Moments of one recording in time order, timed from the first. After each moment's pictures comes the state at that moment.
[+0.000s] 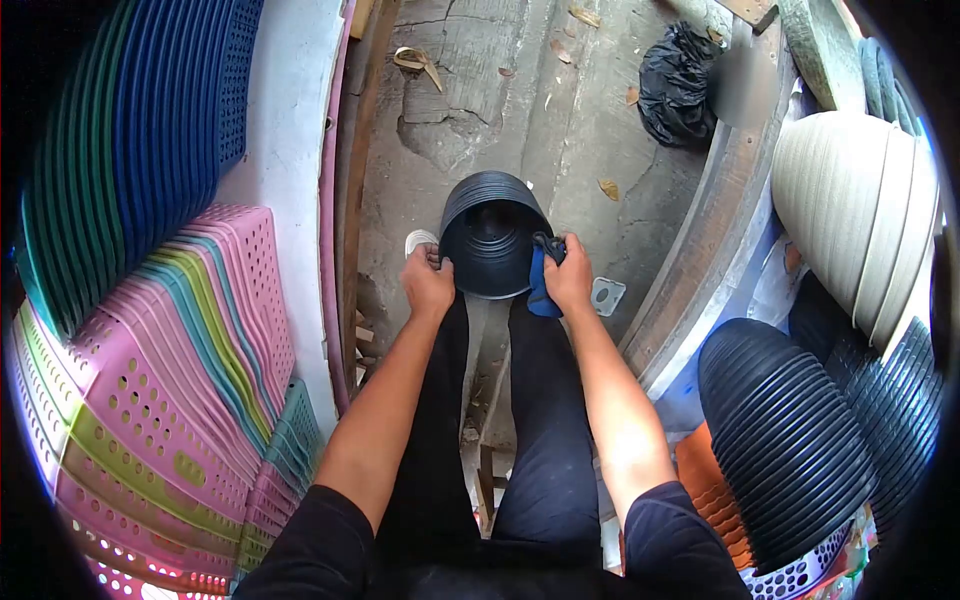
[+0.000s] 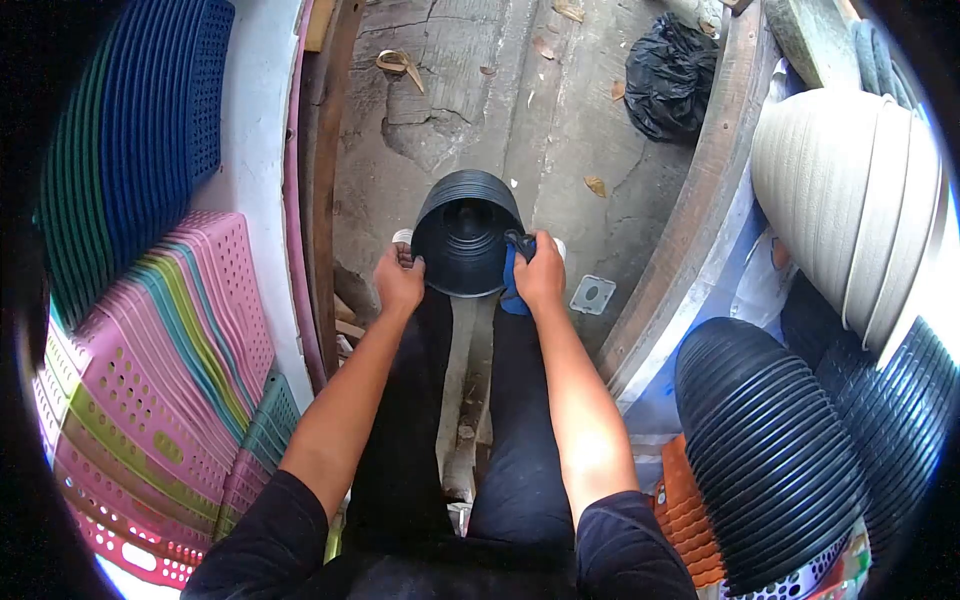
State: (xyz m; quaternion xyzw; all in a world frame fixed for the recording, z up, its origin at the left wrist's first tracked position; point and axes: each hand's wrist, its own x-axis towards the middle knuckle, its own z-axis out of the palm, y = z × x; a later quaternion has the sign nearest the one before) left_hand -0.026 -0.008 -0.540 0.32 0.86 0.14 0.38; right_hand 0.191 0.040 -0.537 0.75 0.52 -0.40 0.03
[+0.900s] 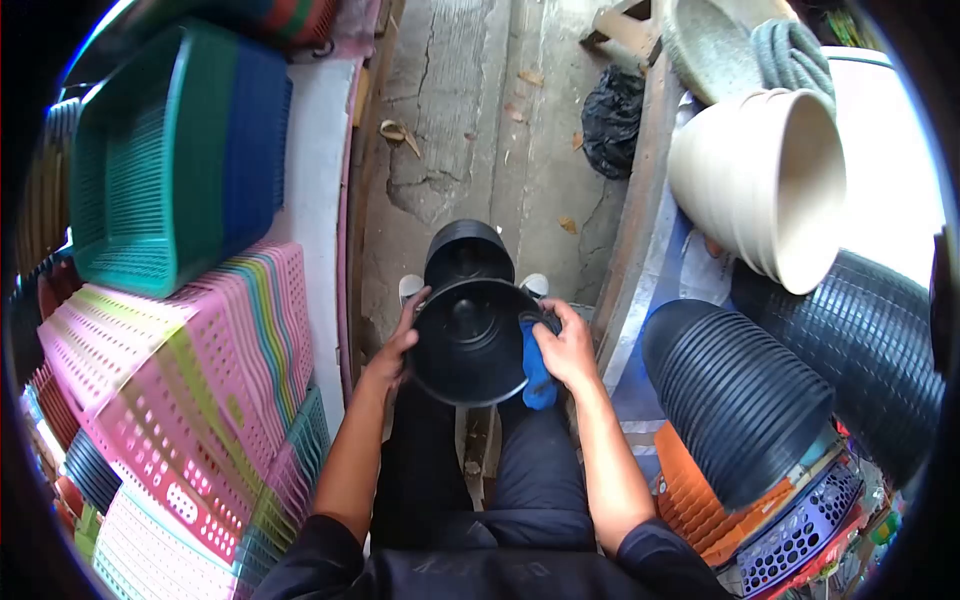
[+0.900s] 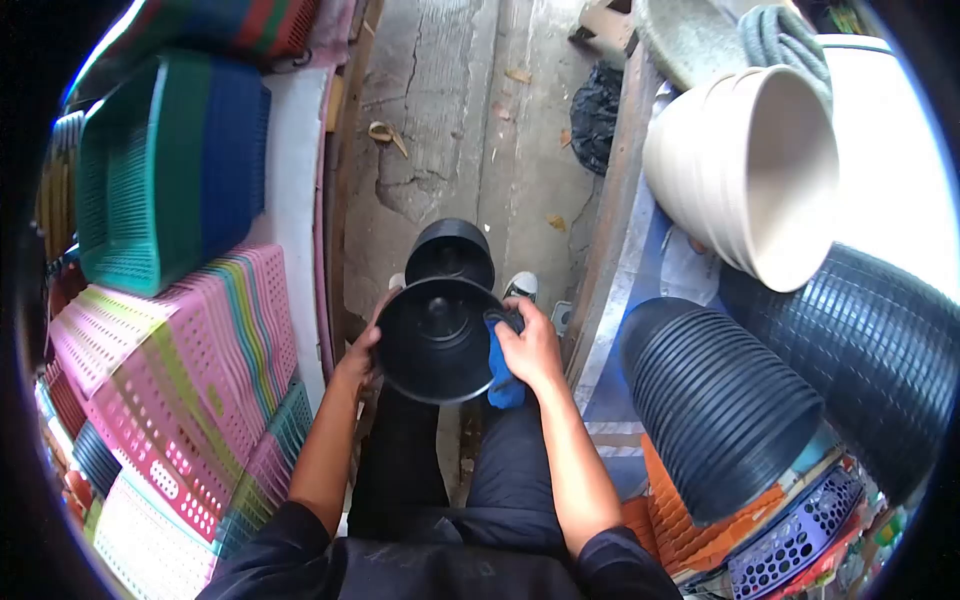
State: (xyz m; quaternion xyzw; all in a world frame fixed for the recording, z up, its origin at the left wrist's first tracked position) left_hand -0.057 0.010 -0.357 0.06 0.46 0.36 0.81; right_hand 0.214 0.042 -0.335 0.73 0.45 -0.50 -0.12
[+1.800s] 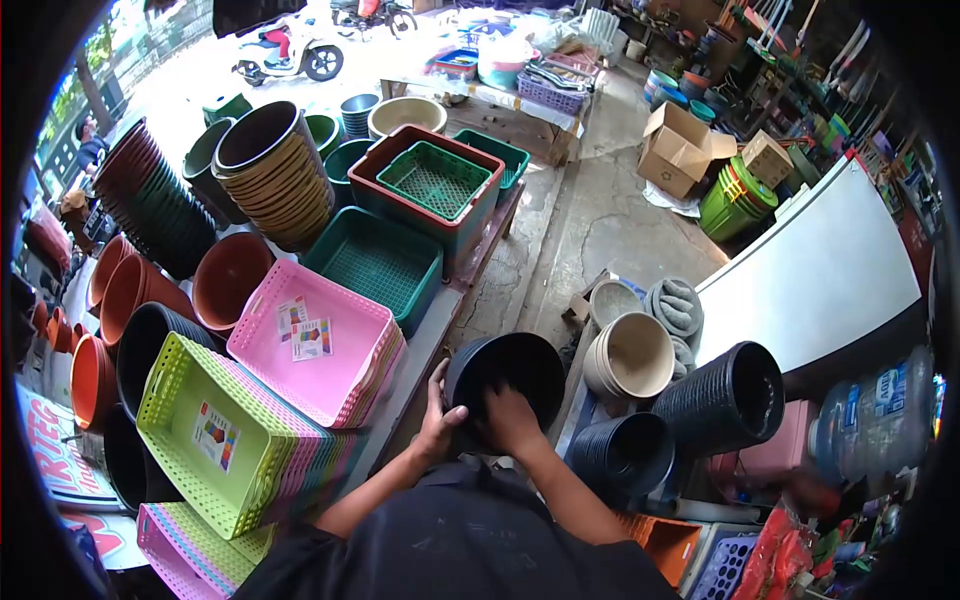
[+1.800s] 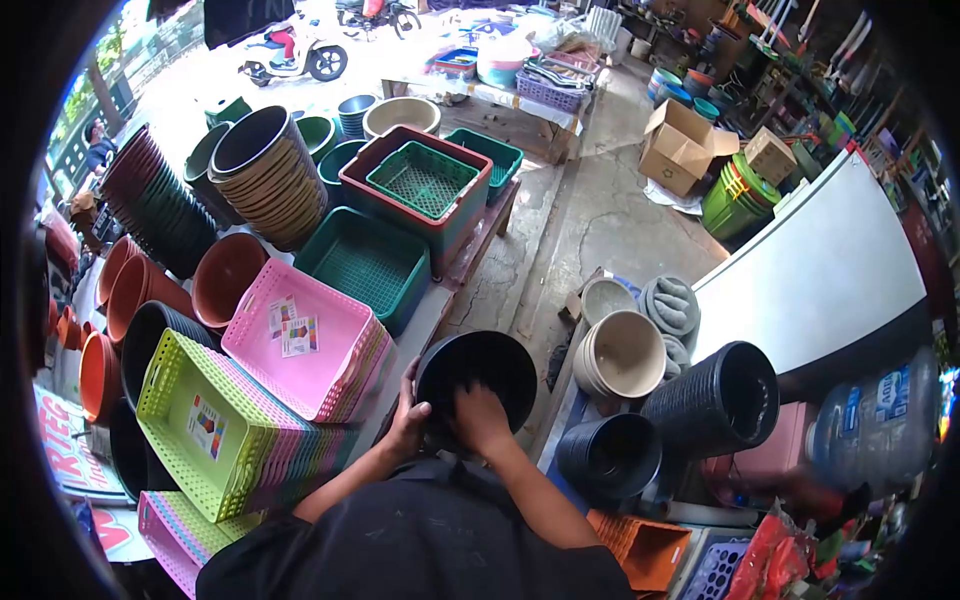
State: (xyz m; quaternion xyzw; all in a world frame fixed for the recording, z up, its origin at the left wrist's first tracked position) left_hand -0.029 -0.017 -0.008 0.32 0.41 0.65 0.56; right_hand 0.111 0.042 0.037 0.47 0.82 -0.32 -0.05
